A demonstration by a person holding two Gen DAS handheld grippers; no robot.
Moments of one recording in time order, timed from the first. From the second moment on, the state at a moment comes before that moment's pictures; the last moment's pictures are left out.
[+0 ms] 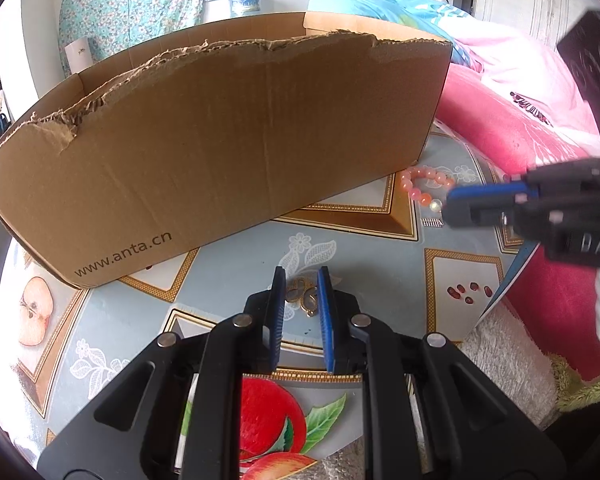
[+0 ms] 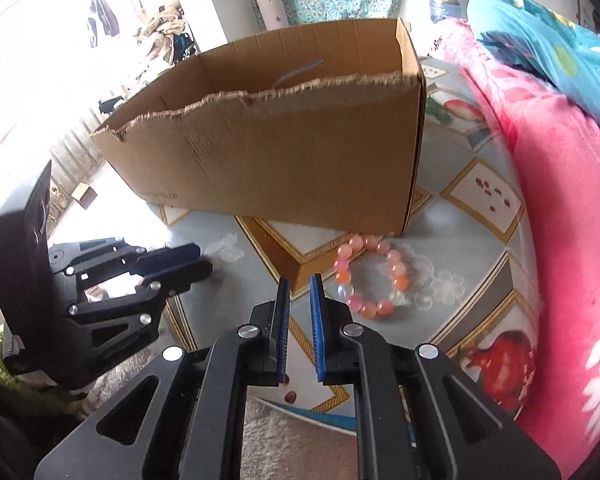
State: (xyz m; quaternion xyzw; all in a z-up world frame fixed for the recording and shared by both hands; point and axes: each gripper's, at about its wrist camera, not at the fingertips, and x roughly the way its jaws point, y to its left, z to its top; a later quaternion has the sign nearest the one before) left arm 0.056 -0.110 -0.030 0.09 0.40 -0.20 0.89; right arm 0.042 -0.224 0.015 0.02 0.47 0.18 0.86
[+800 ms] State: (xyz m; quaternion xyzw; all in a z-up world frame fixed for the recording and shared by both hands) left arm 0.057 -0.110 -0.030 0.09 0.41 -0.20 0.89; right arm 0.032 -0.194 -0.007 -0.01 0.40 0.18 0.90
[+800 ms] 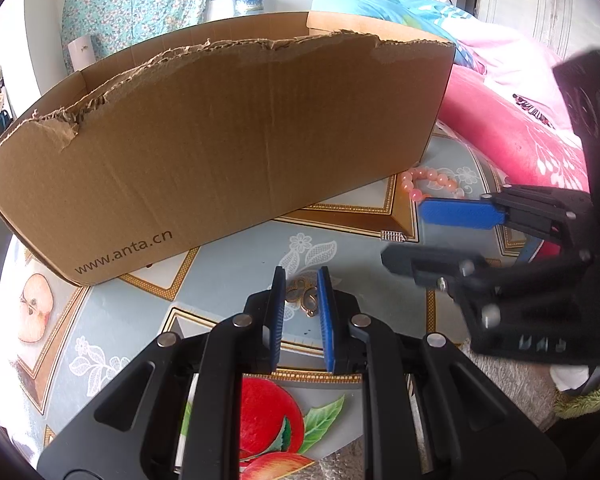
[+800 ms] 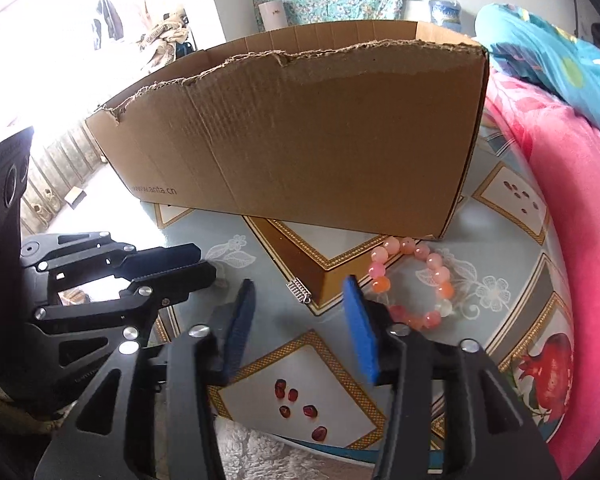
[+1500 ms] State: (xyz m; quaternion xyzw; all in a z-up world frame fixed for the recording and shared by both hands) left arm 0.059 -0.107 -0.029 0.08 0.41 -0.20 0.89; right arm 0.012 -0.194 -0.019 -0.02 0.35 0.17 0.92
